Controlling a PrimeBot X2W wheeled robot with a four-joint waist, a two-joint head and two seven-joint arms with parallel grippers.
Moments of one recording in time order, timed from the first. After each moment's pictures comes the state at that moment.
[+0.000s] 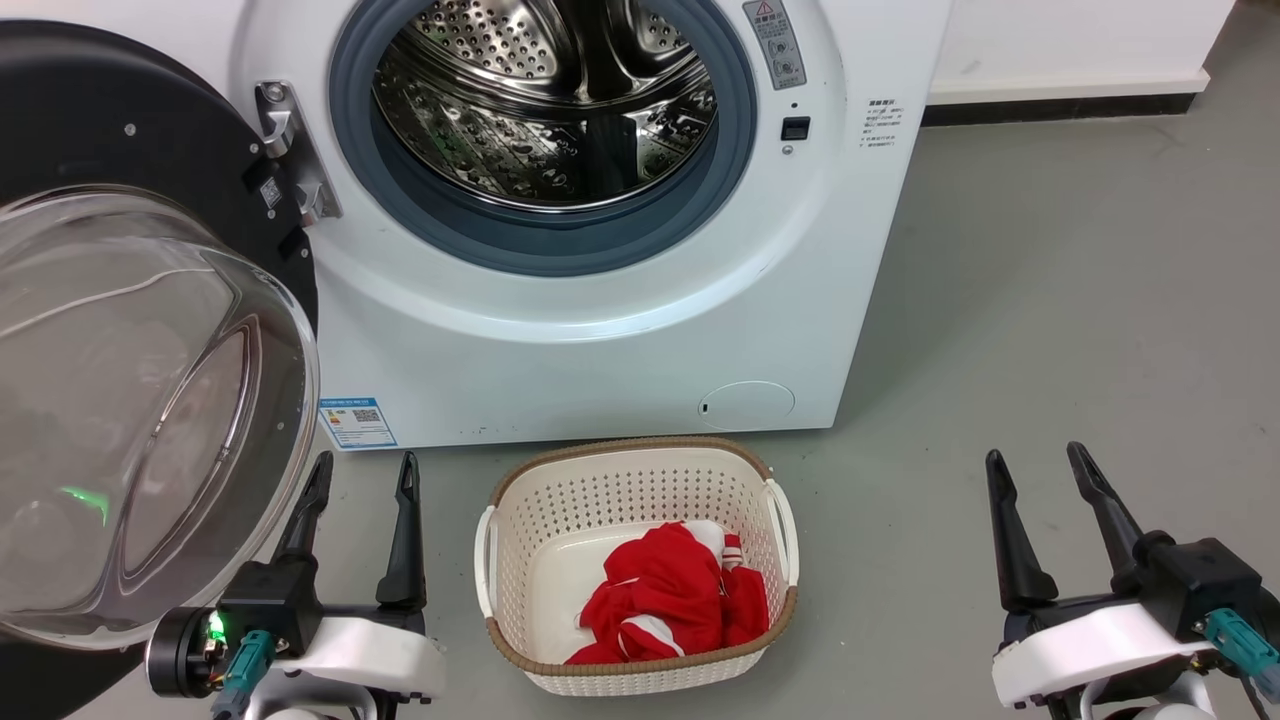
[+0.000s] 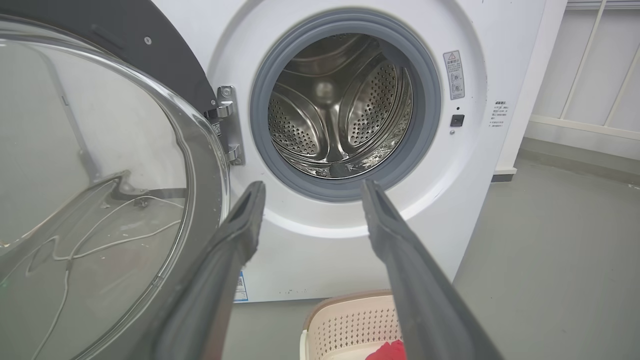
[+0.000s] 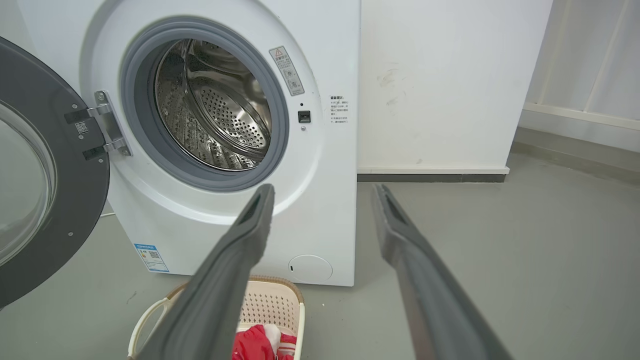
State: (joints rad) left arm -0.04 0.07 0.01 0.11 -0.08 -0.05 -0.26; right arm 0.00 -0.05 -0.01 0.05 0.09 0.13 -0.18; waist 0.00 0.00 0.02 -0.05
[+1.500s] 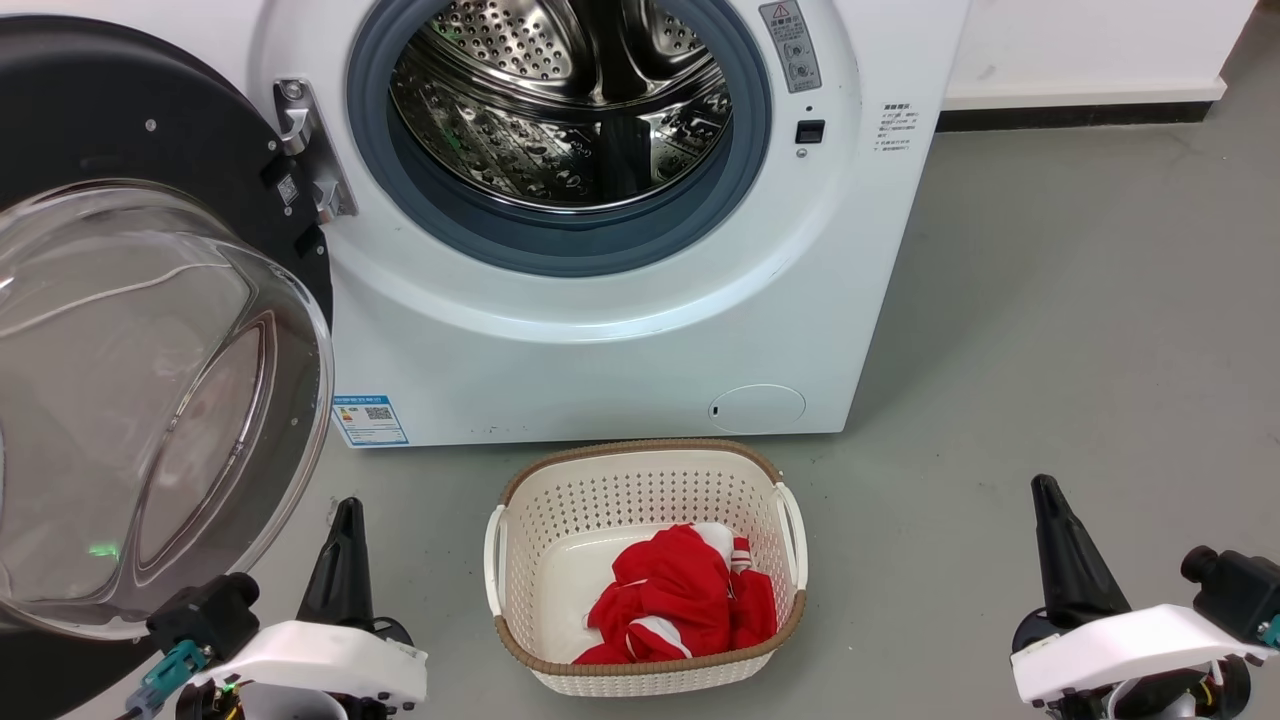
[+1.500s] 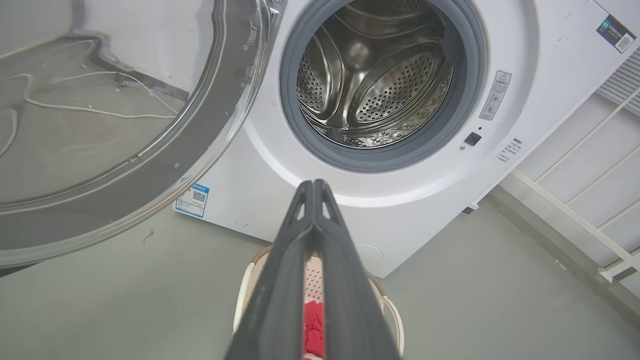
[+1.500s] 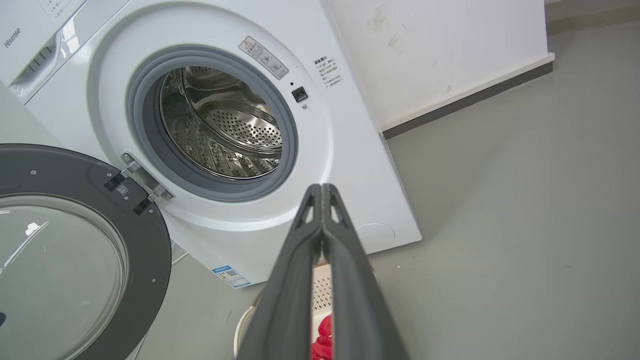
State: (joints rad) left arm -0.03 0.06 0.04 0.18 -0.50 -0.06 -0.16; right arm 0.00 -0.06 -0.01 0.13 0.53 0.13 -0.12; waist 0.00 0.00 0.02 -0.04
